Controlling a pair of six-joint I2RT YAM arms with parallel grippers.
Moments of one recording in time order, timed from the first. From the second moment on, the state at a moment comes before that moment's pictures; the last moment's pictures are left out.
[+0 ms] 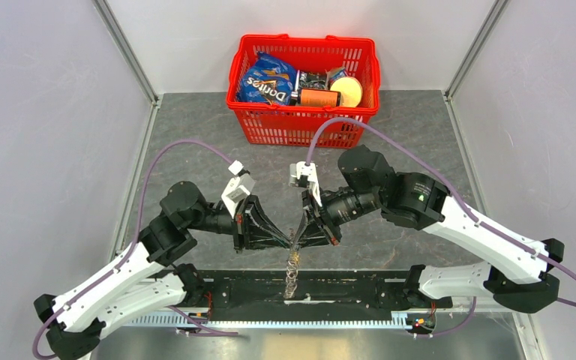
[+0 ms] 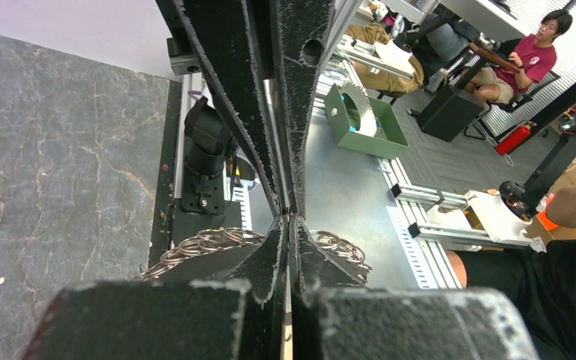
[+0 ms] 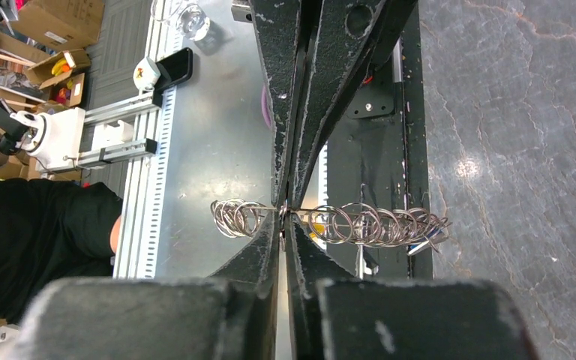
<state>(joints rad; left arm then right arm) -0.87 0.70 0.79 -0.01 0.86 -0.47 1.07 1.18 1.43 -0.76 -0.68 0.16</state>
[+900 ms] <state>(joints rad) -0.87 0.61 0.73 0.21 0.78 -0.53 1.08 1.09 1.41 -0.59 -0.63 0.24</state>
